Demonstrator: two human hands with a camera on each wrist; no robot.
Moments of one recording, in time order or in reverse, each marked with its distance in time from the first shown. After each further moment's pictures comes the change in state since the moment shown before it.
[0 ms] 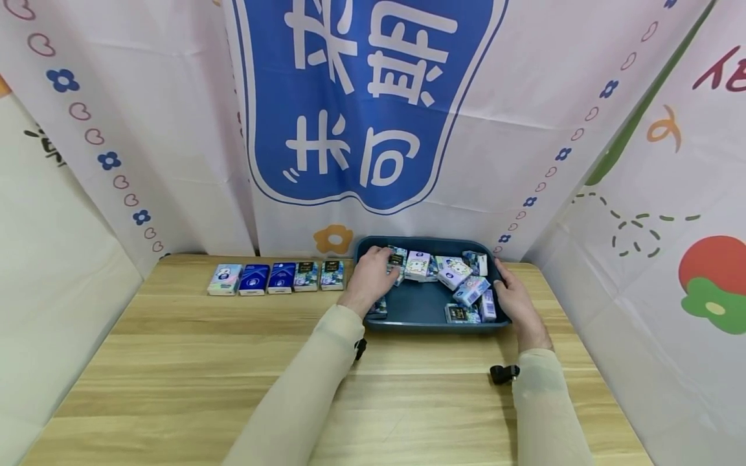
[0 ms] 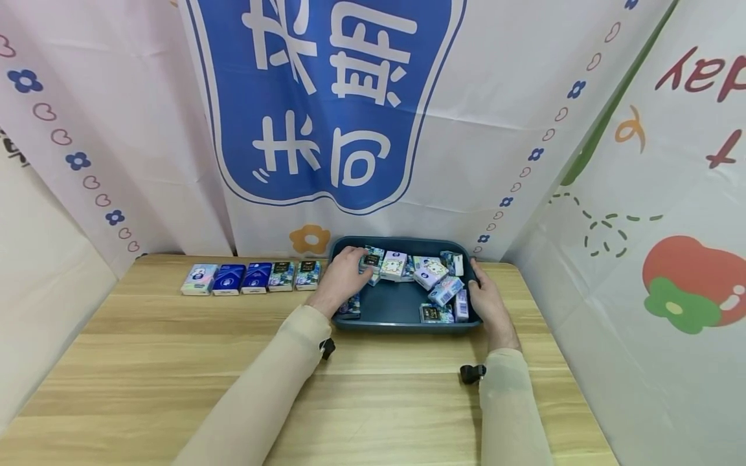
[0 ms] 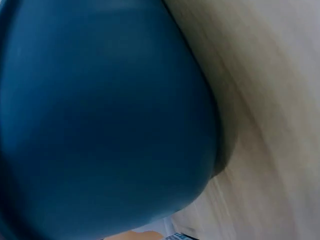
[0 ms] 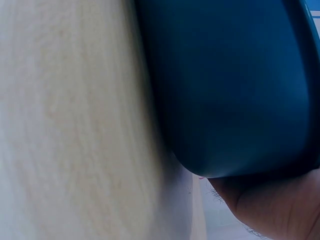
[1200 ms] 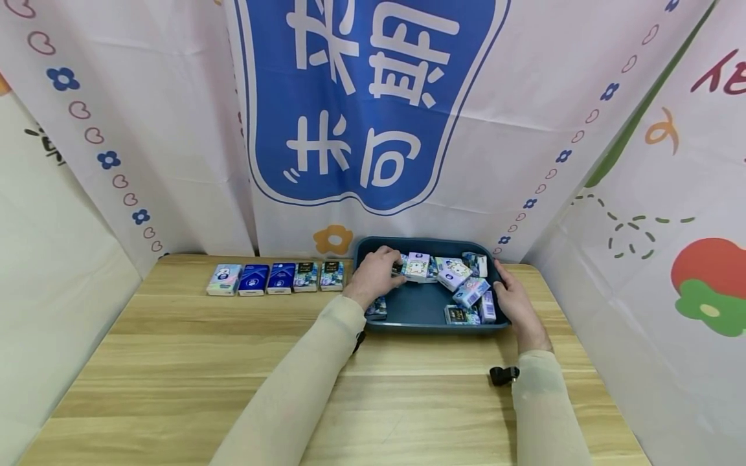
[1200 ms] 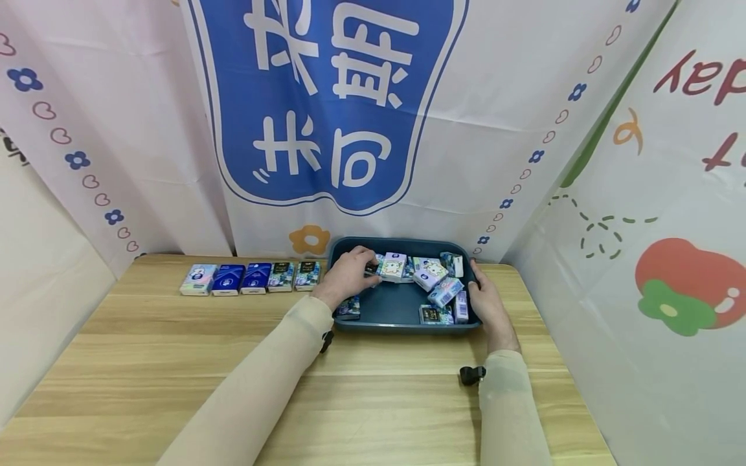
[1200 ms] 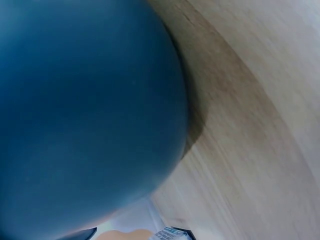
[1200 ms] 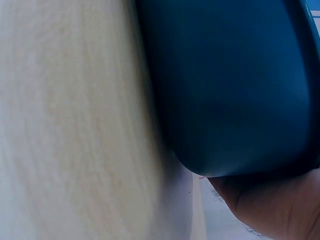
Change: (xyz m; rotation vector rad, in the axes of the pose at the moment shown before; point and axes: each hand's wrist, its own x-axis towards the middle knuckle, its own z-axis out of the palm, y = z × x) left_hand 0.015 -0.004 0.004 0.193 -0.126 0.121; right_hand 0.004 0.003 0.000 0.014 -0.003 0.012
